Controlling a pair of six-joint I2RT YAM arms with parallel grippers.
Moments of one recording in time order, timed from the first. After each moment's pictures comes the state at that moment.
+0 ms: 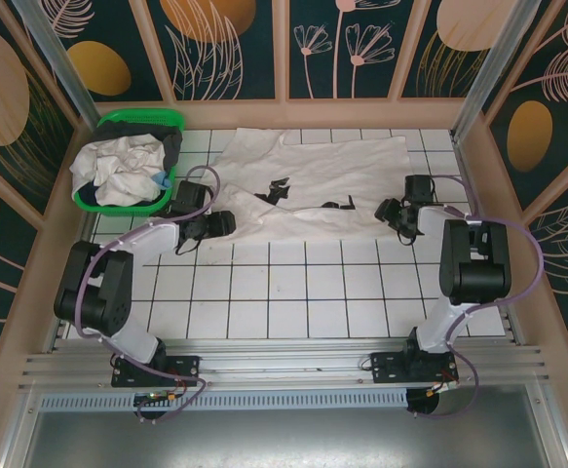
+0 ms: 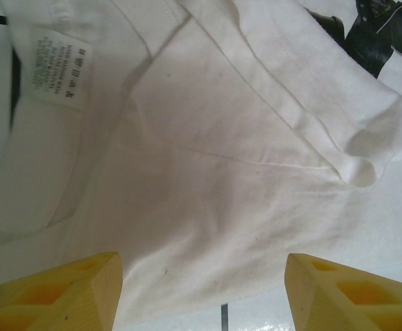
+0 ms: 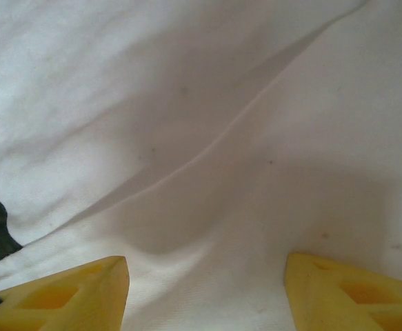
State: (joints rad) left arm -0.29 1.63 0.90 -0.22 0.16 -0.42; right arm -0.01 1.75 0.93 -0.19 -0.12 0.51
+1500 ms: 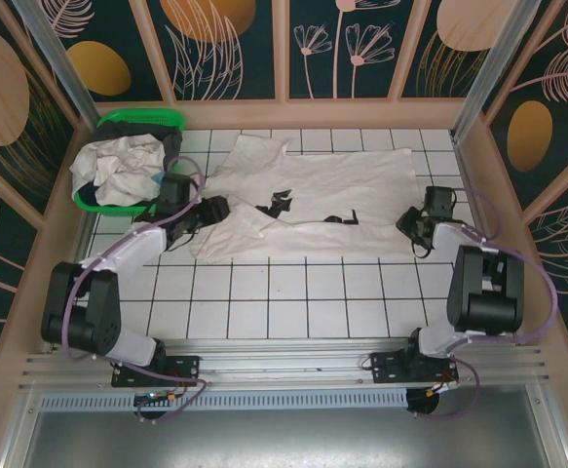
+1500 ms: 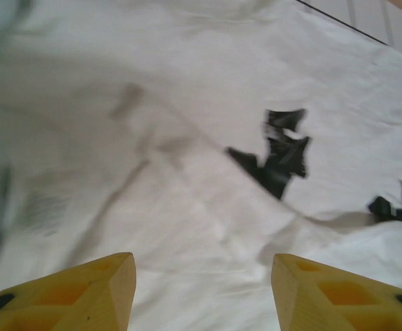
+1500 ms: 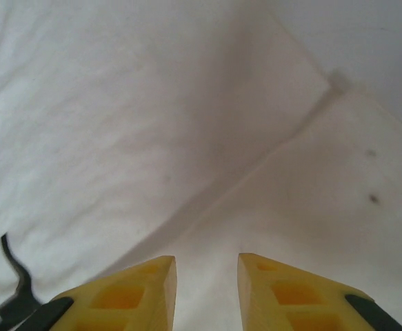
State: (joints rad) left arm -0.26 1.52 0.90 -0.13 0.27 -0.51; right arm -0.12 1.59 0.80 -0.18 -0.12 0.54
